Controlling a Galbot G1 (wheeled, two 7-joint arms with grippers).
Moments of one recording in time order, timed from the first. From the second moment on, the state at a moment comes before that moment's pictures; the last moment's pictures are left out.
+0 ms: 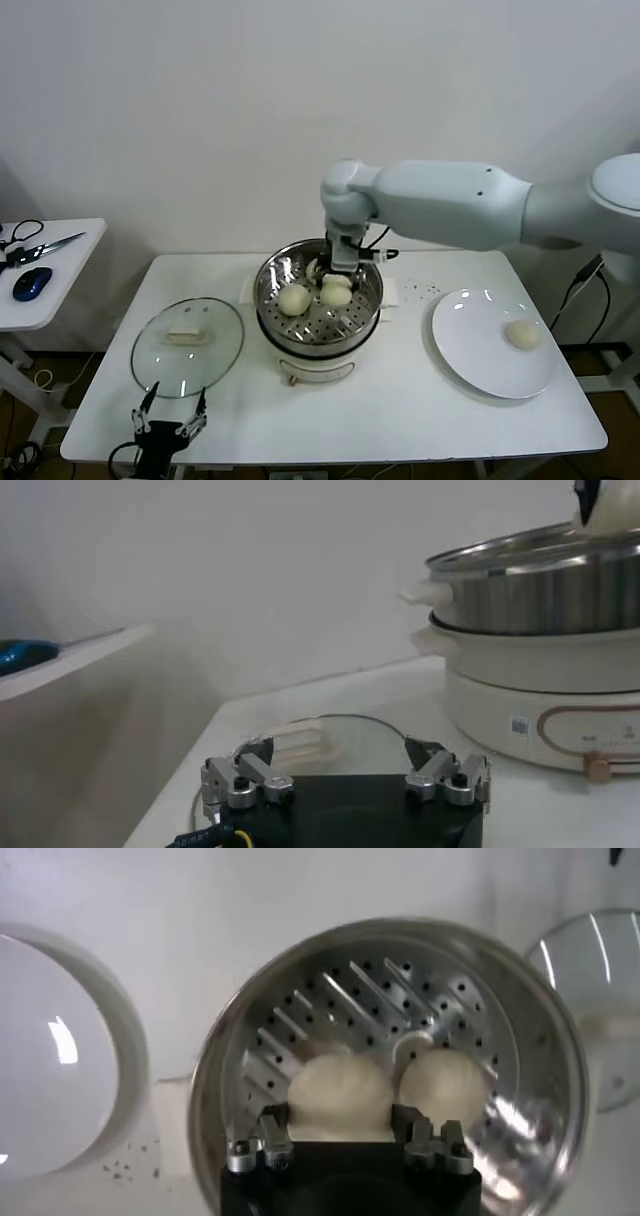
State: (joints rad) left arm 1.79 -1.49 -0.69 -2.00 0.06 -0.04 0.03; right arm 0.69 1.28 -1.47 1.31 -0.06 0.48 -1.10
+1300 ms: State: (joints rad) left arm 1.78 -1.49 -0.69 -2.01 0.06 -0.03 0.03; right arm 0.72 1.20 -1.47 1.24 0.02 0.37 -1.05
